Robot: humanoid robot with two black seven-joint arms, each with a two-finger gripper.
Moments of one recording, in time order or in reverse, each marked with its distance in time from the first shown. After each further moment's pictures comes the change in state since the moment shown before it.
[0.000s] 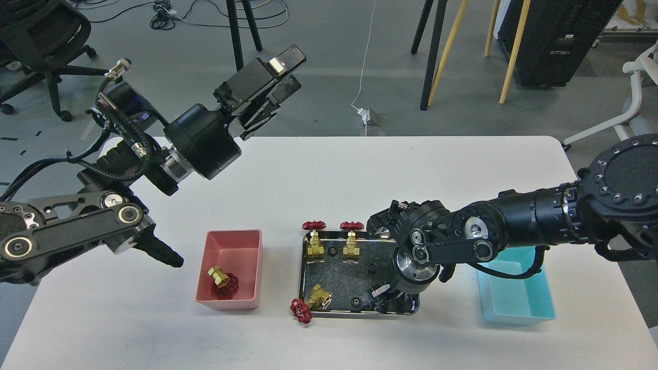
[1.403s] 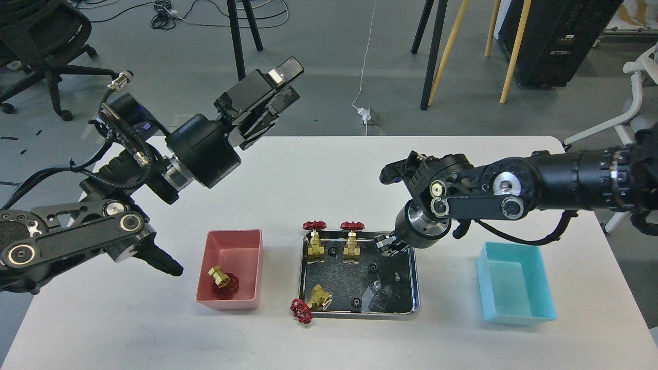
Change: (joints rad) left arm 0.040 -0.012 0.001 0.001 0.001 -0.001 0.000; right arm 0.177 -0.273 0.099 0.107 0.012 0.000 0.000
